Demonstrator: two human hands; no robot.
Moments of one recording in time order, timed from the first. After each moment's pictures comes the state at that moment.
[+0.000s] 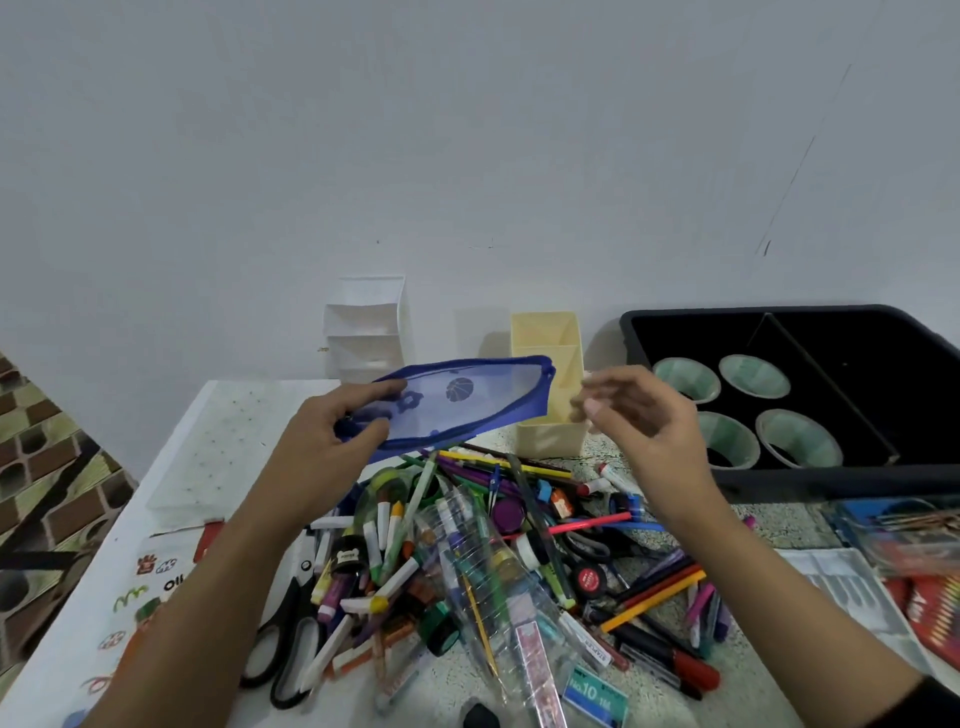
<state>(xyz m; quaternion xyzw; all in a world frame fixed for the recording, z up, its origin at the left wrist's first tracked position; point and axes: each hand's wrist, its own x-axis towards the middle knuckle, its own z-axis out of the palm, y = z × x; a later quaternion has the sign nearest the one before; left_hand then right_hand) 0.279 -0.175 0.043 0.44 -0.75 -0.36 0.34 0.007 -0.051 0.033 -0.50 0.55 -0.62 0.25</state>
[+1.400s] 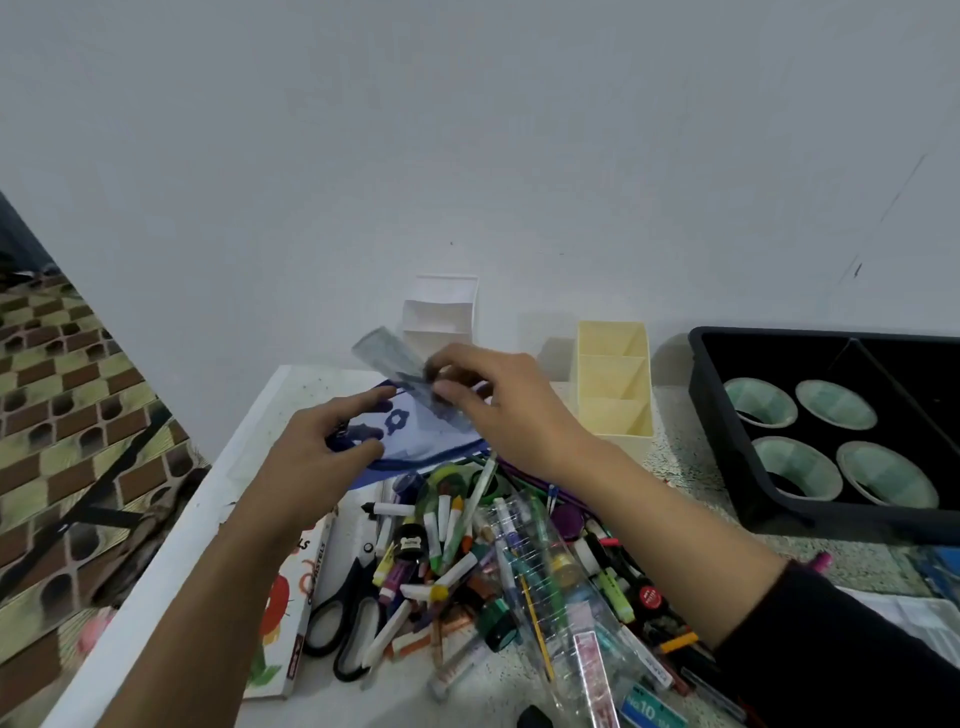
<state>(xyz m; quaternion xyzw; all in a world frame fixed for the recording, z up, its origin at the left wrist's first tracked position) 0.345 -0.167 0.045 0.52 -0.67 -0.41 0.34 0.130 -0.147 0.068 -0.73 0.52 -0.39 0.19</state>
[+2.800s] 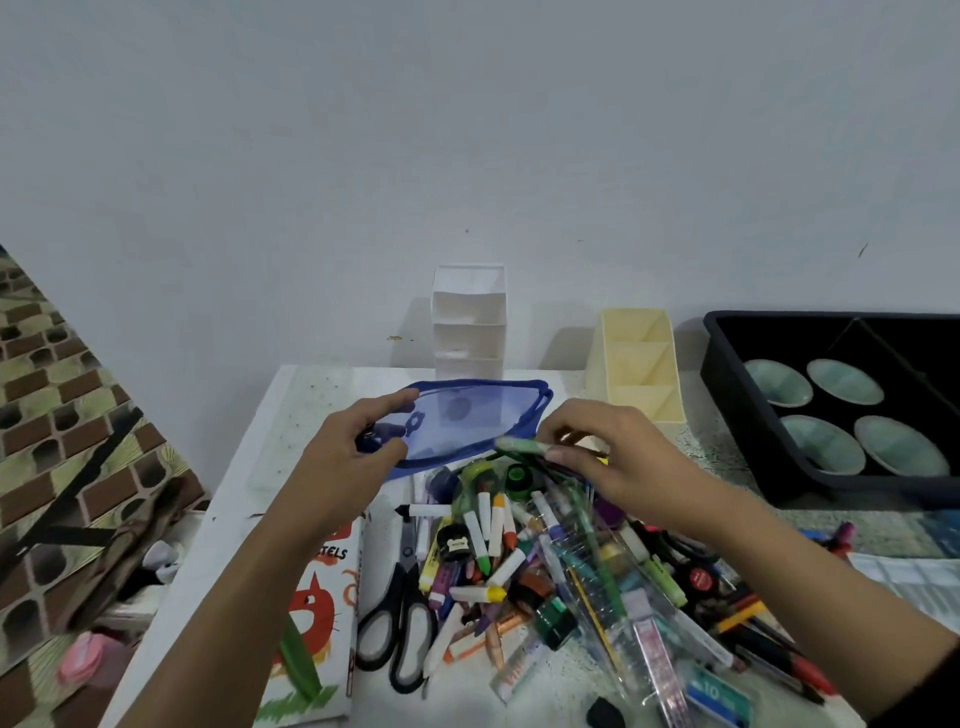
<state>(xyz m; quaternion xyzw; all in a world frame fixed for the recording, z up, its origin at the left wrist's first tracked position) 0.373 -0.198 0.025 0.48 -0.70 -0.43 0.30 0.098 -0.108 0.029 -0.75 0.56 -0.30 0.18</state>
